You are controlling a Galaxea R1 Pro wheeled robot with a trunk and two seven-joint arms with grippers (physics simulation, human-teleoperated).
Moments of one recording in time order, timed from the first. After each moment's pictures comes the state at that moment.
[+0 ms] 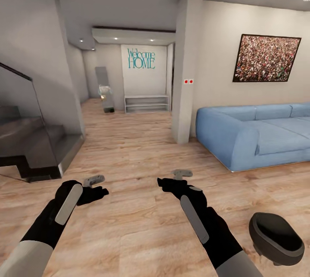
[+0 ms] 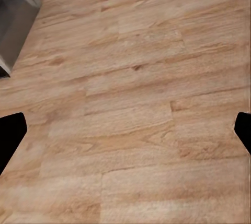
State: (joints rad) left arm -0.57 0.15 -0.07 -1.14 0.69 0.99 0.39; right arm -0.52 0.11 0.34 -1.24 -0.47 0.59 -0.29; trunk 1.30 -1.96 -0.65
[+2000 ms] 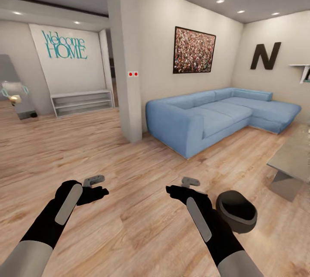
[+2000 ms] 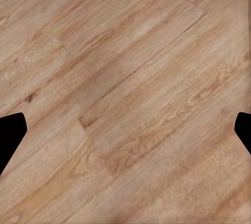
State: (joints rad) left arm -0.57 0.16 -0.07 -1.14 0.69 0.99 0.39; right arm -0.52 0.11 0.23 -1.10 -0.47 0.60 -0.29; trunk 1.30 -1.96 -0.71
